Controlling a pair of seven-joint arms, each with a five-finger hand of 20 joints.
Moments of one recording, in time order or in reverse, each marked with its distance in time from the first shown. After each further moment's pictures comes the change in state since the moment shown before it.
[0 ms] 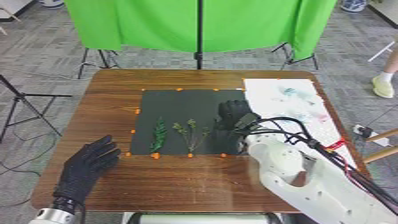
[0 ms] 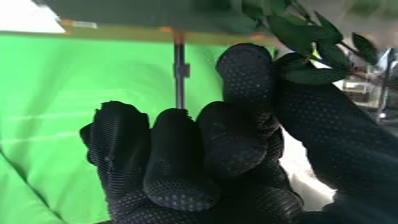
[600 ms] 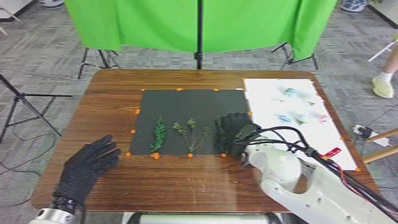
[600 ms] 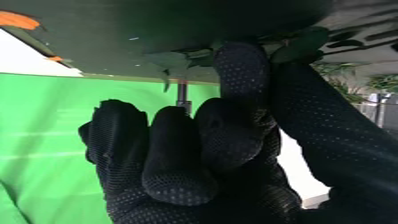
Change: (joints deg) left arm 0.0 0.0 0.1 0.0 0.0 0.0 0.0; right arm -1.9 0.7 -0.8 1.0 -0.4 -3.5 0.1
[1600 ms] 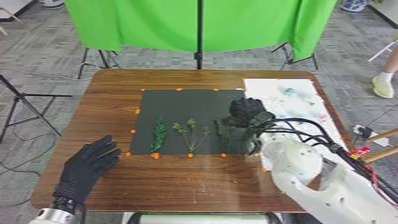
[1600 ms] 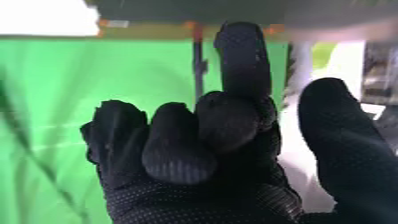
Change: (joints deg) left arm 0.0 0.0 0.0 0.0 0.0 0.0 0.0; right arm -6.6 2.2 12.8 -8.3 3.6 0.8 0.2
